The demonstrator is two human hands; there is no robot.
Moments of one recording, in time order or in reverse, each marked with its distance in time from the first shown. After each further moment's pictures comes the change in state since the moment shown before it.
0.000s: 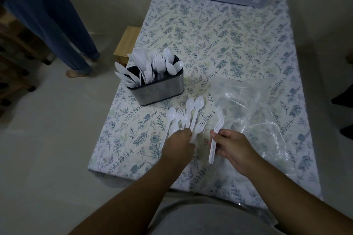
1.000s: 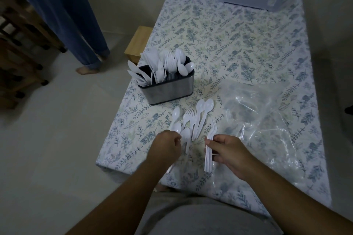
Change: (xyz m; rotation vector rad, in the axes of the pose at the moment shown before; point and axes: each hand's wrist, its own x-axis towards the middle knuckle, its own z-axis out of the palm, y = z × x) left_hand -0.010 -0.046 -0.026 -0.055 0.080 -0.081; right_hand 0.001 0.004 0.023 -0.127 -0.146 0.049
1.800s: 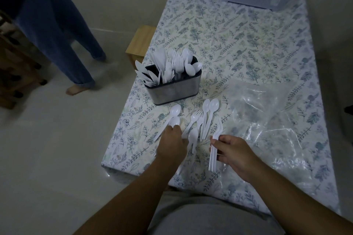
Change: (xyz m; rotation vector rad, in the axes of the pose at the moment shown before) left_hand 0.015 -0.010 0.016 0.098 0.079 -0.044; right_hand 0.003 0.005 0.011 0.028 0.072 0.010
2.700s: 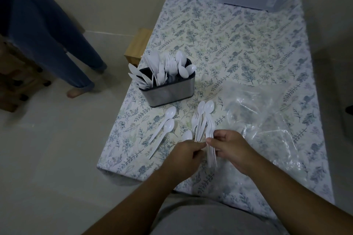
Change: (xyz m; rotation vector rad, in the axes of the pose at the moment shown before) left_hand -0.034 0.037 -0.010 -0.405 -0.231 0.338; right_hand 0.007 -0.019 -0.011 -0.111 -0.105 -0.088
